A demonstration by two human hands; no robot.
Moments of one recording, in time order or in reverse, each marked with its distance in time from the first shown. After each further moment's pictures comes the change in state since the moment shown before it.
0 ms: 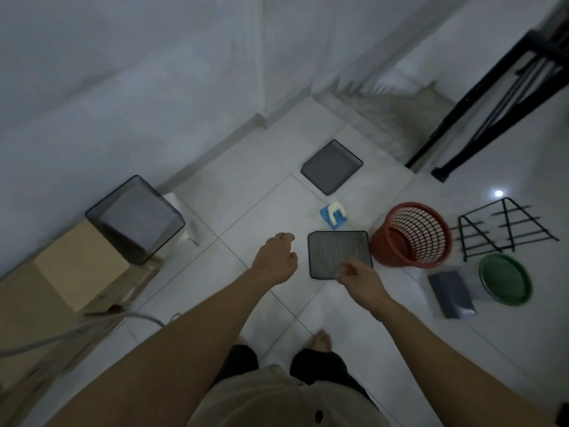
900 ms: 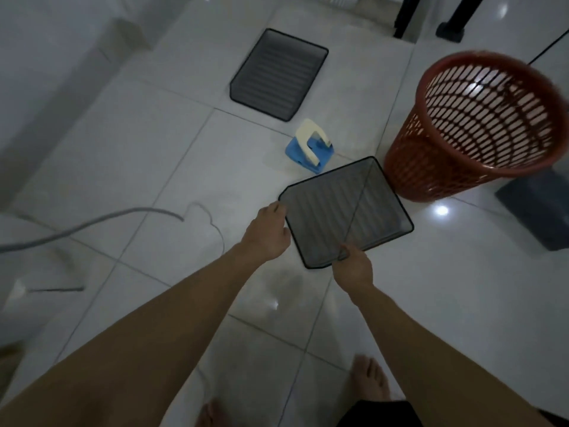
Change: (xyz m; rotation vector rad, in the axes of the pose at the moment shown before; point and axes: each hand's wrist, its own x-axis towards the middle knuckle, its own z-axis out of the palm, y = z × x) left_hand 0.397 -0.207 0.400 0.249 -0.148 0.304; right_hand 0.439 0.338 0.237 0.281 0.303 0.180
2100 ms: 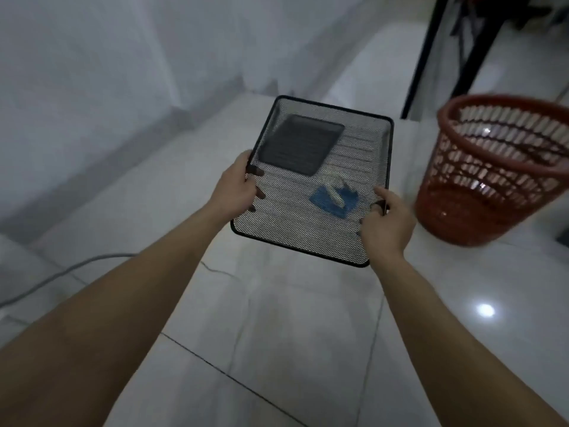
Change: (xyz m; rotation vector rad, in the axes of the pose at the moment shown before) left_hand 0.012 -0.079 -0.082 -0.503 0.541 0.087; right_hand 0.044 -0.069 0.032 0.491 0.594 -0.511
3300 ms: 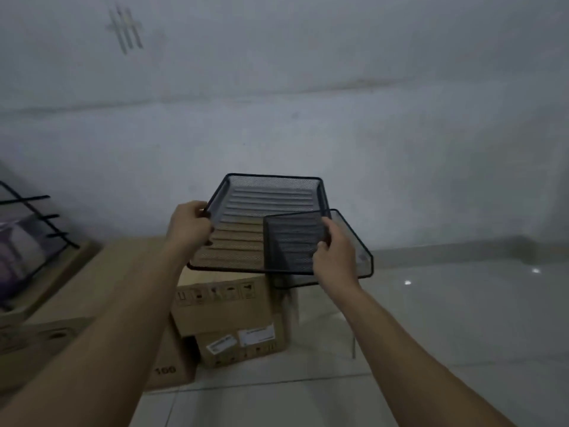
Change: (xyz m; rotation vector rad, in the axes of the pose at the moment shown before) left_hand -0.447 -0.072 -0.499 0.099 1.294 -0.501; right_hand -0.485 -0.287 0.241 0.291 -1.326 -0.563
